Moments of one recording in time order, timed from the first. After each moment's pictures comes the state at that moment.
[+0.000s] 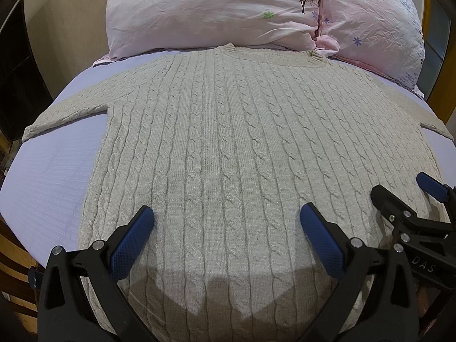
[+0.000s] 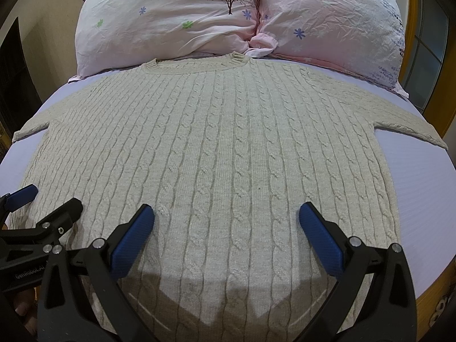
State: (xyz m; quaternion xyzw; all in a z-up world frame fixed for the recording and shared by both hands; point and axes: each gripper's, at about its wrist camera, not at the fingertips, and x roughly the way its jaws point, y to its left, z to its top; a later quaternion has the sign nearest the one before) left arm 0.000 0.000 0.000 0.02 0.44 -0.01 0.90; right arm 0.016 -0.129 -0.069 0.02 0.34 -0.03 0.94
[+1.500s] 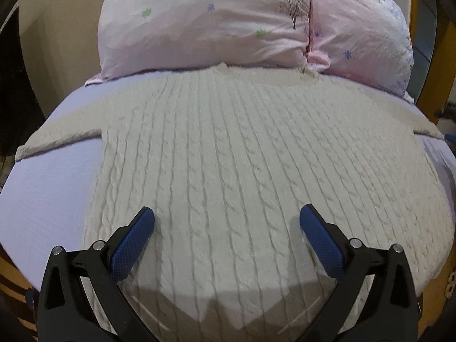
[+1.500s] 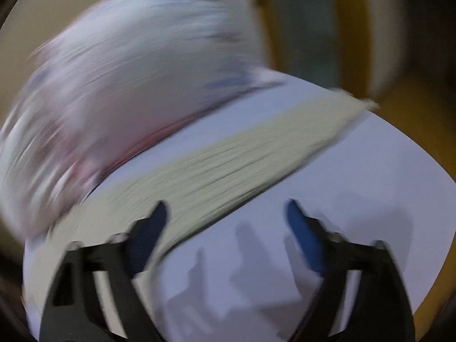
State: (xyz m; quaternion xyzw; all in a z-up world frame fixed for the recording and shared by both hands) left arm 0.012 0.010 0.009 0.02 0.39 -0.04 0.92; right arm 0.048 -0.484 -0.016 0.34 0.26 -0.23 0.87
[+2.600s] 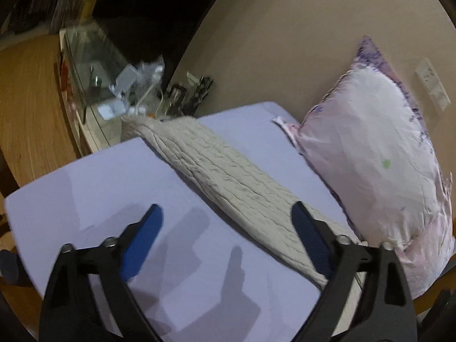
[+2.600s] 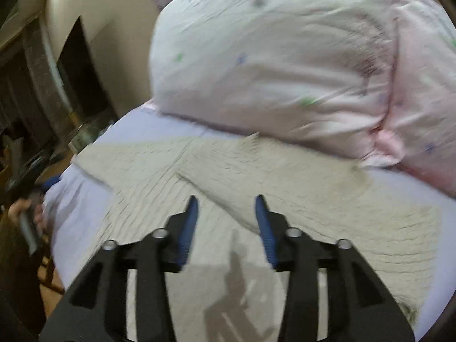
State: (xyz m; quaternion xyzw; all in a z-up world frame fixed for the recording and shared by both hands) left arm 0.053 0.357 0.031 -0.36 0.30 0.17 0.87; right arm 0.117 -0.088 0.032 -0.03 0.29 0.22 0.93
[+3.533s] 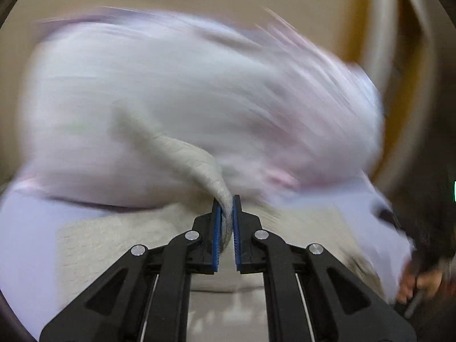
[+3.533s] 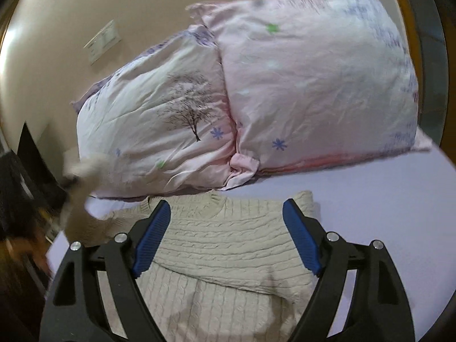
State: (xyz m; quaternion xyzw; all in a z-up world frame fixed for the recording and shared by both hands) left arm 0.168 -0.043 0.118 -0.01 0.30 -0.23 0.93; right arm 0.111 -0.290 0.057 0.16 0.21 0.07 0.96
